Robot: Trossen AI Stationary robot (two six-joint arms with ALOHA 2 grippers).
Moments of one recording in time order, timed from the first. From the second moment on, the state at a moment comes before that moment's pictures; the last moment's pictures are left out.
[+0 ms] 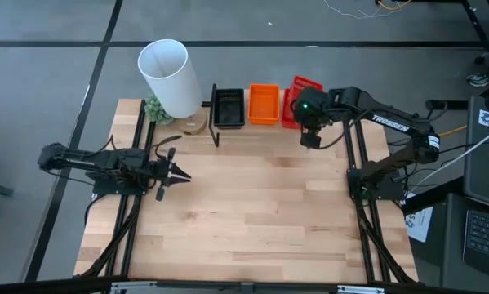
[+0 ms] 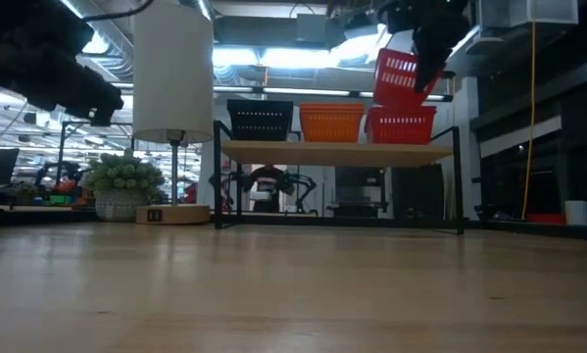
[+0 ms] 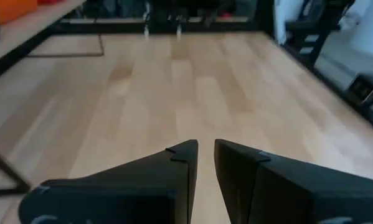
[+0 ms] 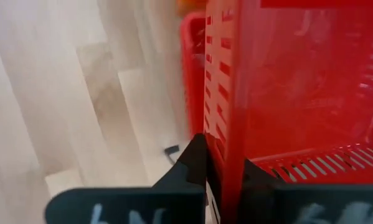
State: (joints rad) left arm -0.09 0.21 0.13 -0.13 -0.01 -0.03; right arm -0.36 1.42 1.52 -1.28 0.23 -0.19
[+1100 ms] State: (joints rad) left arm -0.09 0.06 0.13 -0.32 -0.05 -0.11; right arm -0.45 1.46 1.52 -1.22 0.14 -0.21
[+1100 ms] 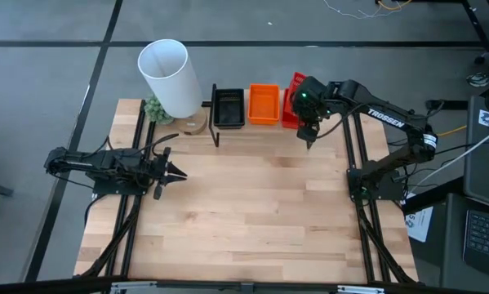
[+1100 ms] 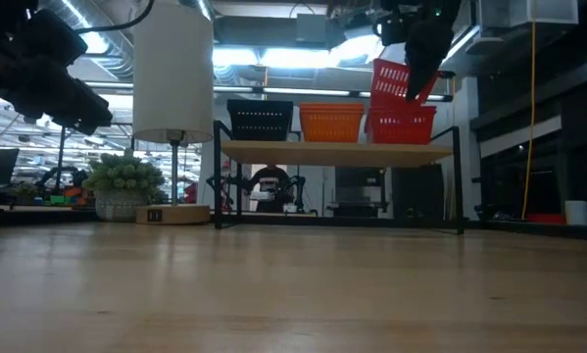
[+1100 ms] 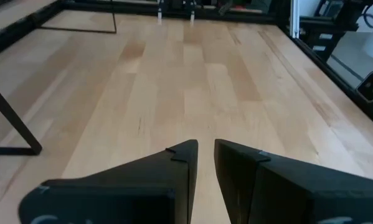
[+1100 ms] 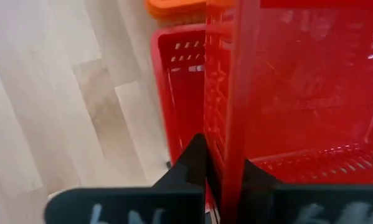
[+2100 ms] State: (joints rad) left arm -0.09 0.06 0.13 -0.35 -0.05 -0.15; right arm -0.46 1.46 1.52 -1.26 0.14 -0.22
